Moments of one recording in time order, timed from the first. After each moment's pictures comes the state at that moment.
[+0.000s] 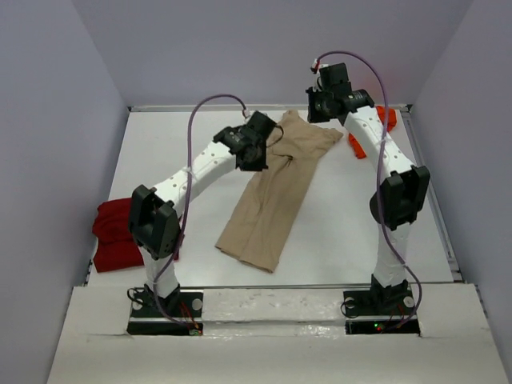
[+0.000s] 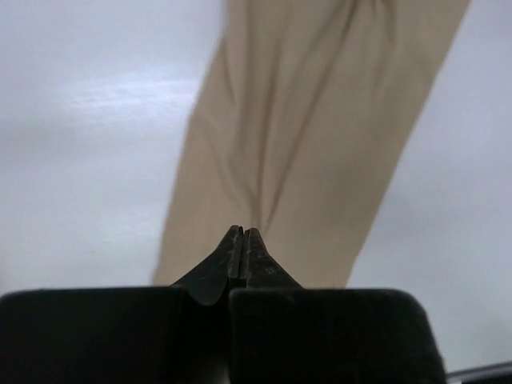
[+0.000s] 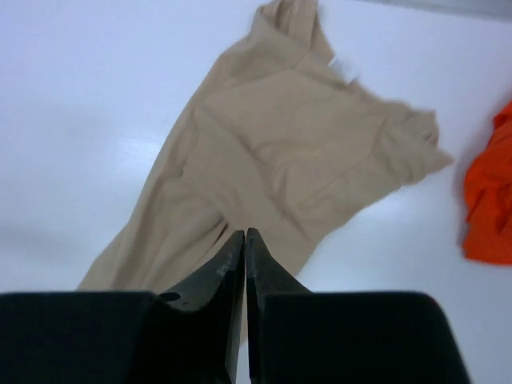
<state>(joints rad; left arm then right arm) -0.75 1.79 1.64 -0.86 -0.24 -0.56 0.31 2.11 2.21 -0.79 0.01 0.12</state>
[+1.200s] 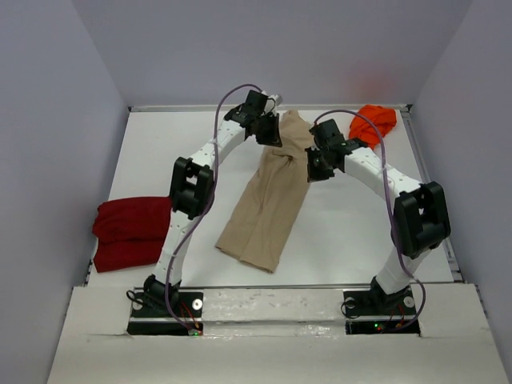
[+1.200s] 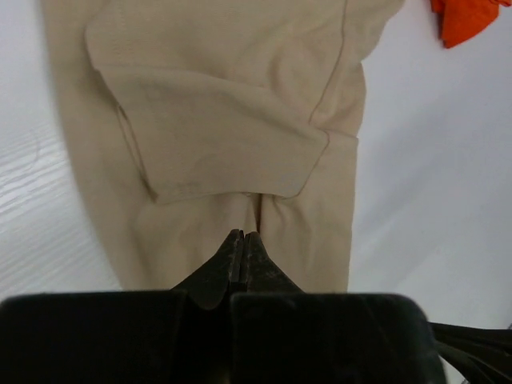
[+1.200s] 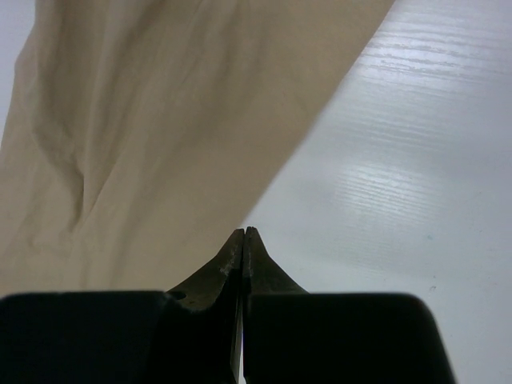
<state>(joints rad) -0.49 2.43 2.29 -0.66 0.35 -0.34 0.41 1.75 1.38 -0.67 -0.03 0.32</state>
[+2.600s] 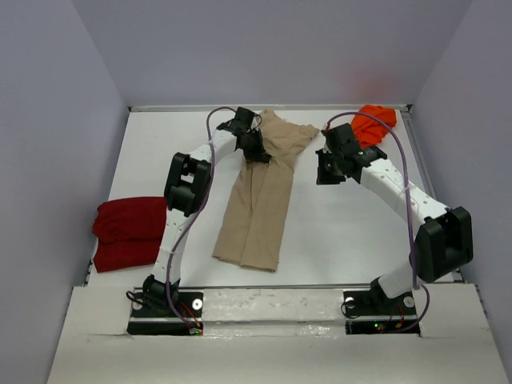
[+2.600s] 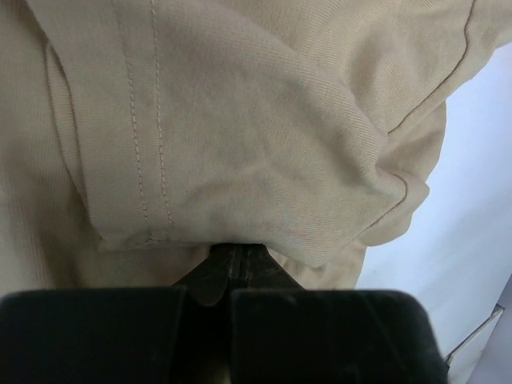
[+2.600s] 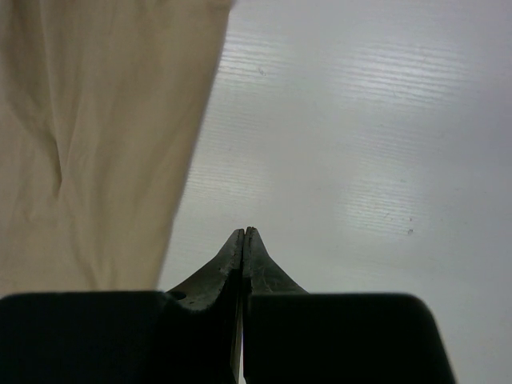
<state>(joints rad) -0.41 2.45 2.04 -0.54 0.34 -0.61 0.41 1.52 1.28 -0.71 0.03 0.35</state>
